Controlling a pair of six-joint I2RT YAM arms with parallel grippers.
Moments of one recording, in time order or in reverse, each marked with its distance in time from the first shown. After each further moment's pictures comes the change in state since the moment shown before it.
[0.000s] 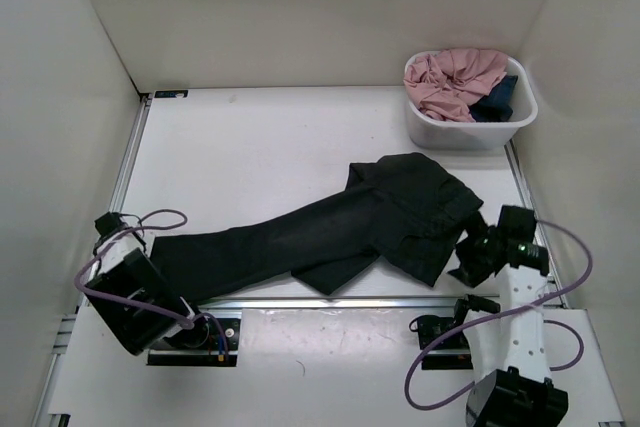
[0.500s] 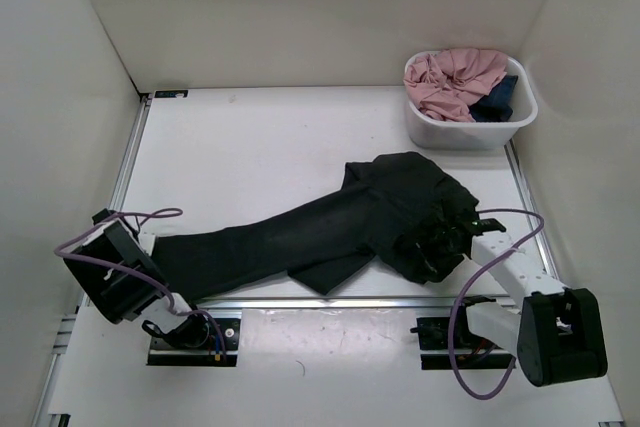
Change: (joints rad) left arm 0.027 0.240 0.129 -0.117 0.079 -0.026; right arm 0.453 0.340 -0.159 0.323 0.074 0.366
